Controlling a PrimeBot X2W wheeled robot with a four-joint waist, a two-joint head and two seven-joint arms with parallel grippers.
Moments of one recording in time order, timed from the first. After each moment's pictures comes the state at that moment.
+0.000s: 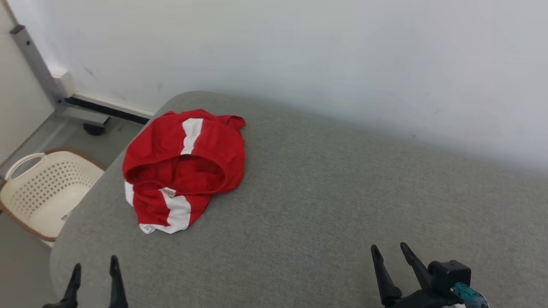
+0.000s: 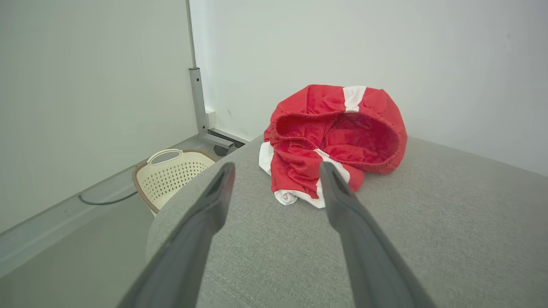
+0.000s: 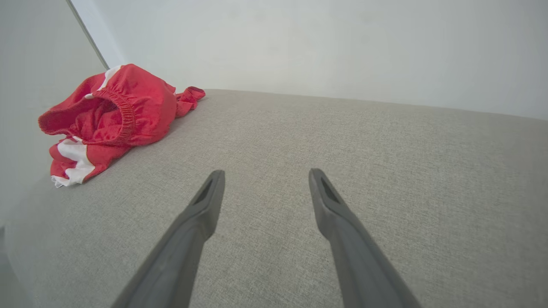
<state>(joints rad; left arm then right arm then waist) 0.01 0.15 0.02 0.21 -0.26 0.03 -0.23 -0.04 -0.05 0.09 0.30 0.20 0.13 -0.08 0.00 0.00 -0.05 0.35</state>
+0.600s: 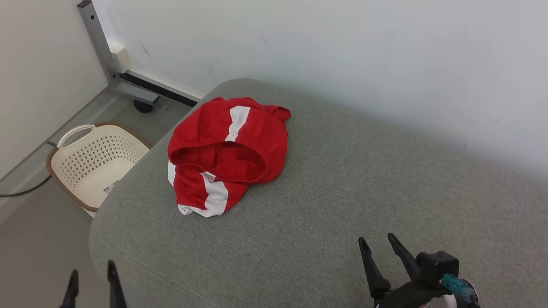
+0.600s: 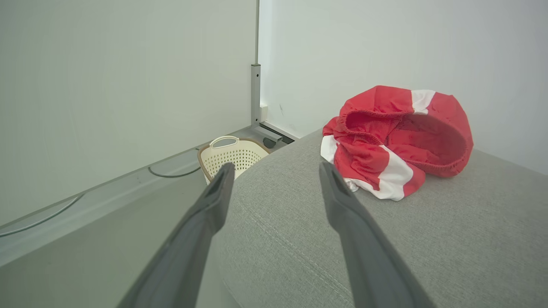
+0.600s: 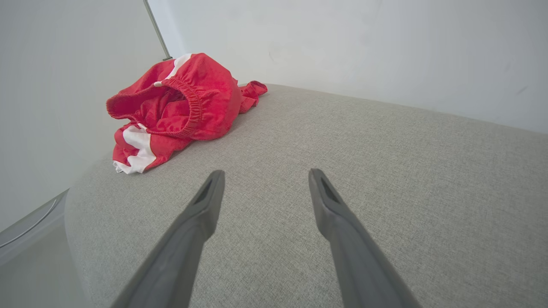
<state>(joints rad) 0.08 0.15 0.04 0.13 -0.28 0.08 -0.21 -0.08 -0.05 0.13 0.31 0.20 0.13 -0.08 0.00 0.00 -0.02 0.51</state>
